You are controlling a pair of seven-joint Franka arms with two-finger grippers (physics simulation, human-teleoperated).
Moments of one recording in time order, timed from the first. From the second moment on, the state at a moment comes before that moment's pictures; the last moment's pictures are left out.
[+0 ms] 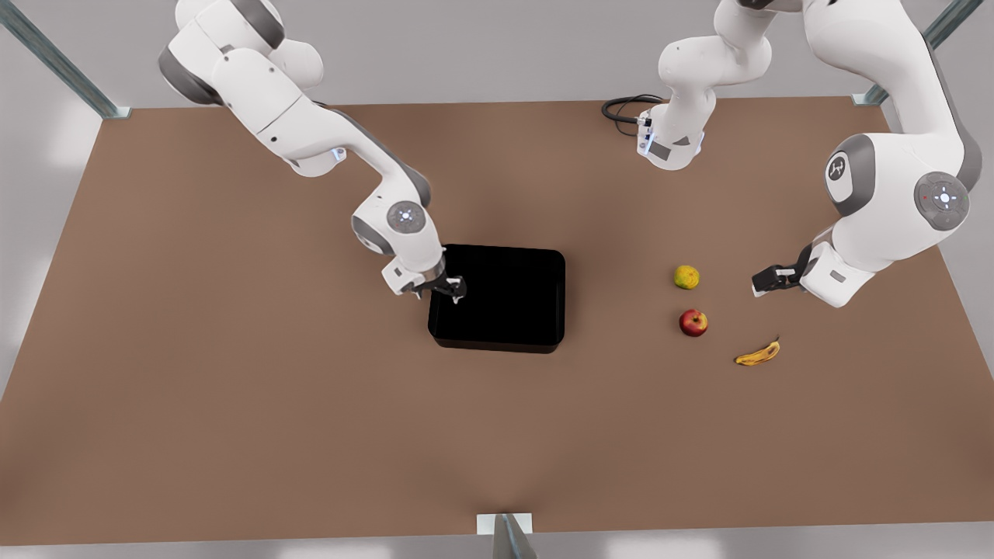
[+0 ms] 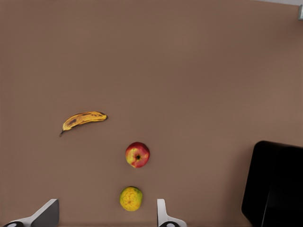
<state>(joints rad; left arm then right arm) 0.09 0.14 -0.10 -1.64 -0.04 1.73 -0.09 0.09 0.49 0.59 -2.05 -0.48 2.54 1.18</state>
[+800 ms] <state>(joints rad) 0.09 0.14 -0.10 -1.64 -0.04 1.73 -0.06 0.07 0.54 0.59 -2.09 -0.50 2.66 1.21</state>
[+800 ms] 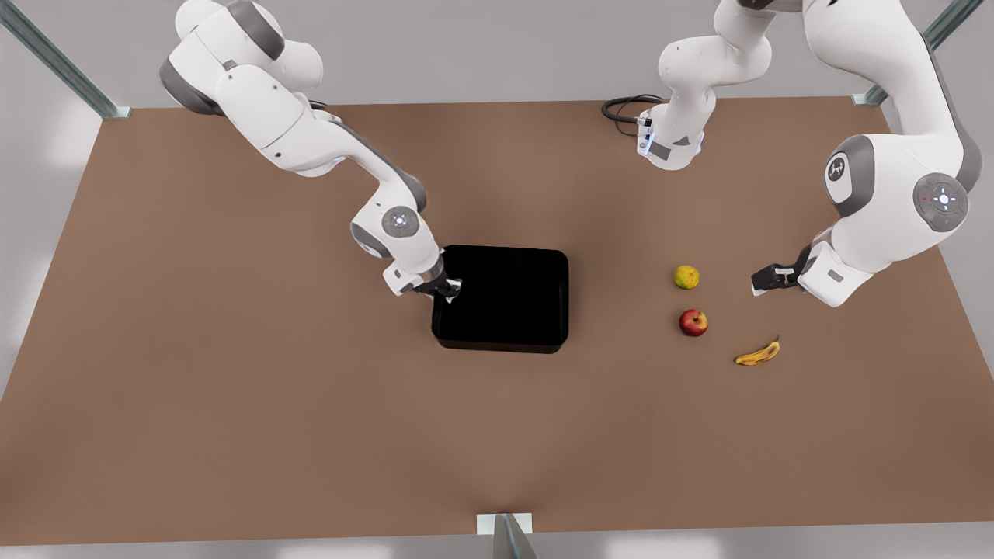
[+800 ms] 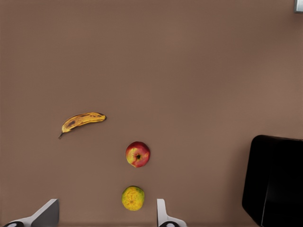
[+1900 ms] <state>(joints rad) 0.08 0.14 -0.10 -1.64 -0.04 1.73 -0.05 -0.06 0.21 0.48 -2.01 -0.10 2.37 0.99</state>
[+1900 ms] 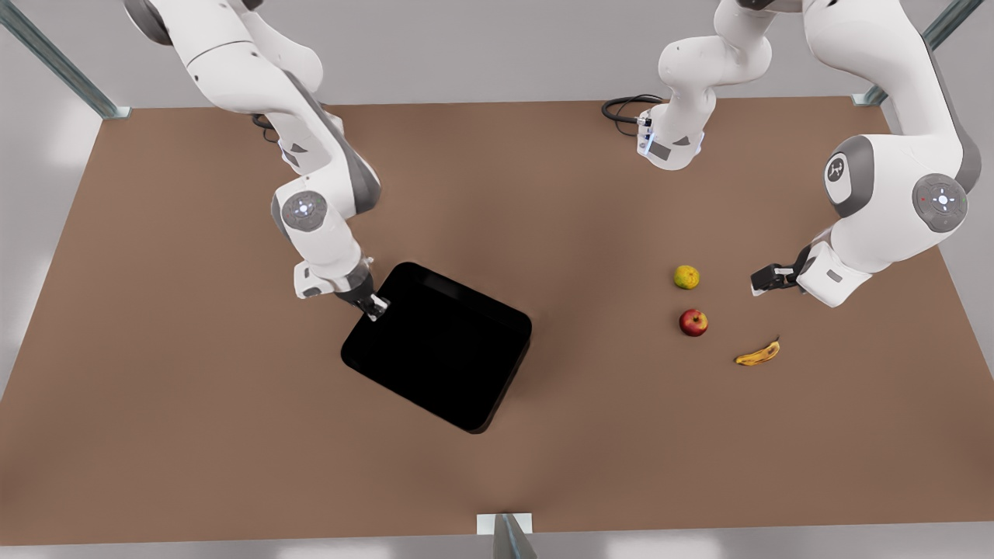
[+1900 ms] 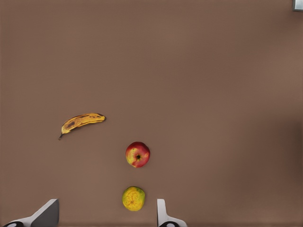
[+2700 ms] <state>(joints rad) 0.08 0.15 -0.10 -1.64 -0.04 1.73 -0.05 -0.06 0.31 -0.01 -1.71 0.04 2.05 -0.10</state>
